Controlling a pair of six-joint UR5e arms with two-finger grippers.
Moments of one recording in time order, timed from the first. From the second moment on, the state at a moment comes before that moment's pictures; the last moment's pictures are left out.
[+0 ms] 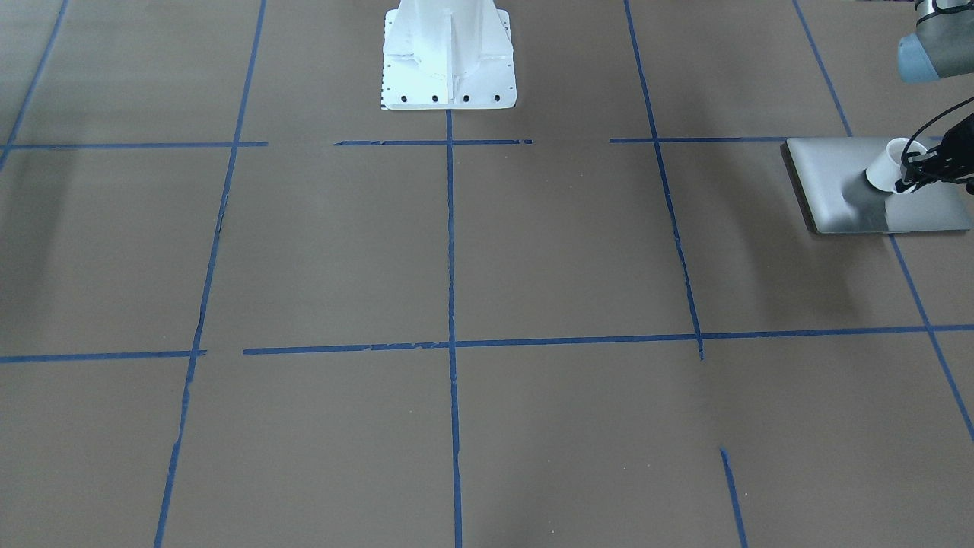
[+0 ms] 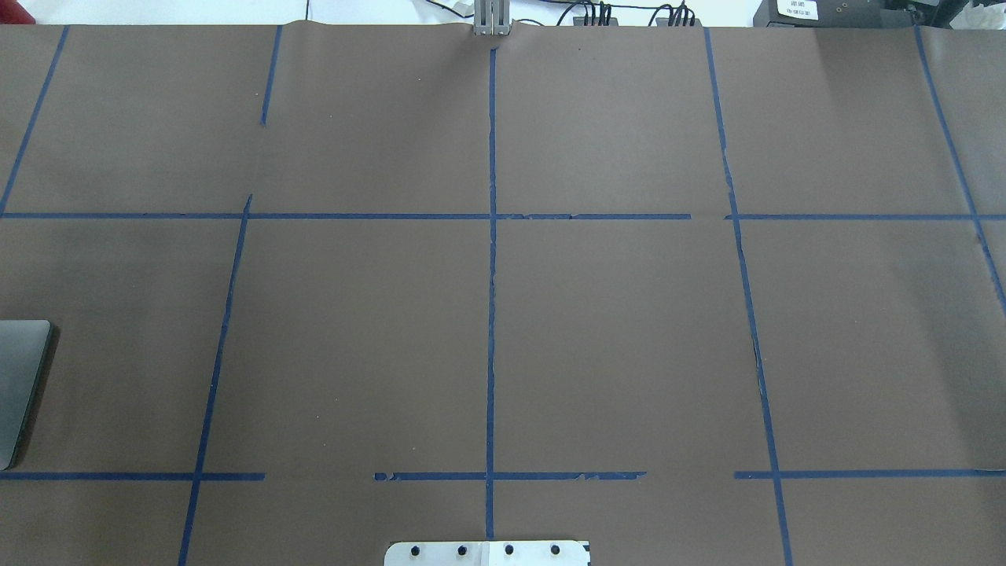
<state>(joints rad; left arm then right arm) -1.22 -1.31 -1.55 -2.09 -2.33 -0.37 1.54 -1.71 1.75 -1.64 2.28 -0.04</state>
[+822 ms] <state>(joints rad) -1.31 -1.37 -1.57 -1.88 -2.34 -0.11 1.54 -1.71 1.75 -1.64 2.28 -0.04</state>
